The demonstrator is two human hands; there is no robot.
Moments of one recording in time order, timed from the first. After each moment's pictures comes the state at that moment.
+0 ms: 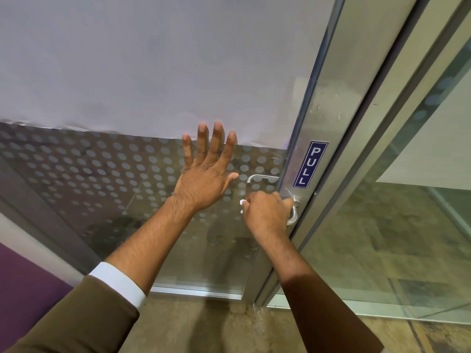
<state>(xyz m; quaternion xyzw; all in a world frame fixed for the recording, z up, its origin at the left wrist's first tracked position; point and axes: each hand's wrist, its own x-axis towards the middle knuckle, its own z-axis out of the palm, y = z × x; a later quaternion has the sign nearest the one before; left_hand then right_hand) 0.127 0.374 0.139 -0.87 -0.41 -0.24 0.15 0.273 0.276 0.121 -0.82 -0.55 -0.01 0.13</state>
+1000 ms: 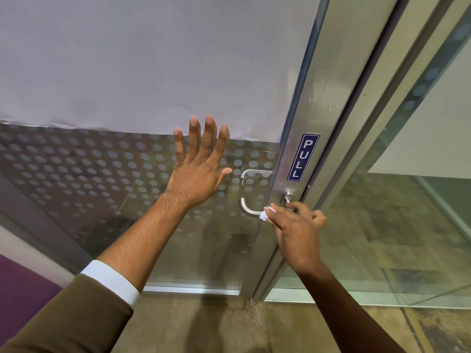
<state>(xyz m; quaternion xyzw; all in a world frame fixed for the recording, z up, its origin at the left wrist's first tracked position) 0.126 0.374 0.139 -0.86 -0.41 -0.25 0.15 0.344 0.202 0.066 -0.73 -0.61 -0.19 0.25</state>
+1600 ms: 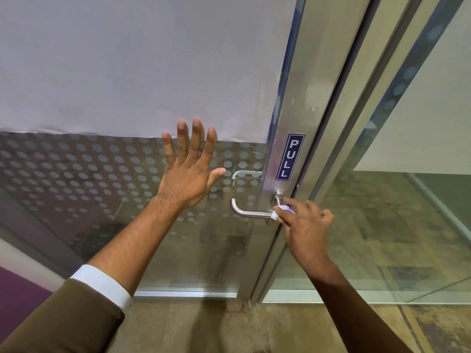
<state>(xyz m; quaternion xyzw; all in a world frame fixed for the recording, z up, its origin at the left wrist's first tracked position) 0.129 0.377 0.134 -0.86 -0.40 -0.28 0.18 0.384 0.193 0.063 -0.76 -0.58 -0.19 0.22</state>
